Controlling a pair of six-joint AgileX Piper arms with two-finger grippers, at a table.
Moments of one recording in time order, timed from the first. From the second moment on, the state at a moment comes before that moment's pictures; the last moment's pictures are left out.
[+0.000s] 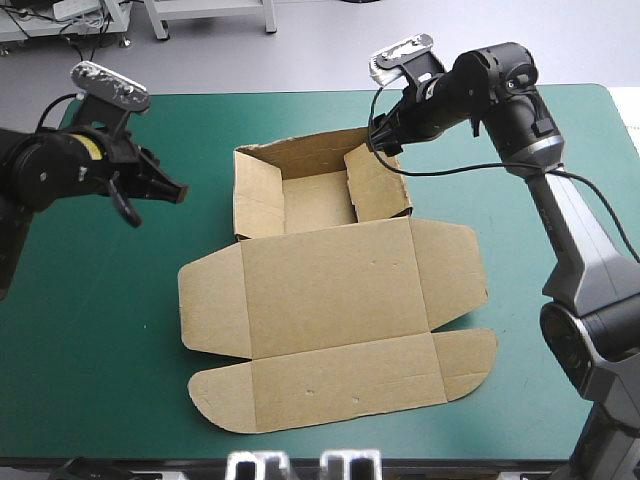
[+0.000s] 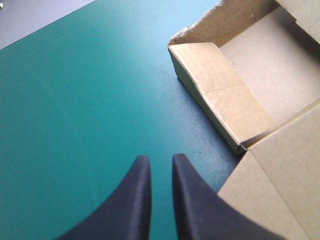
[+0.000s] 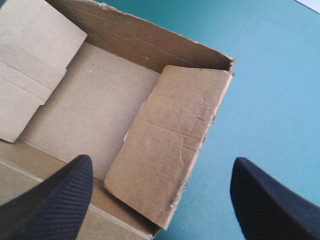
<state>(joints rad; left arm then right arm) -0.29 1.29 -1.67 0.10 1.25 0.18 0.37 1.86 -2.16 0.13 1.25 -0.21</state>
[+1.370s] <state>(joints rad) -0.29 0.62 -0.96 0.10 1.25 0.09 0.31 2.25 -2.16 0.25 1.24 -0.25</state>
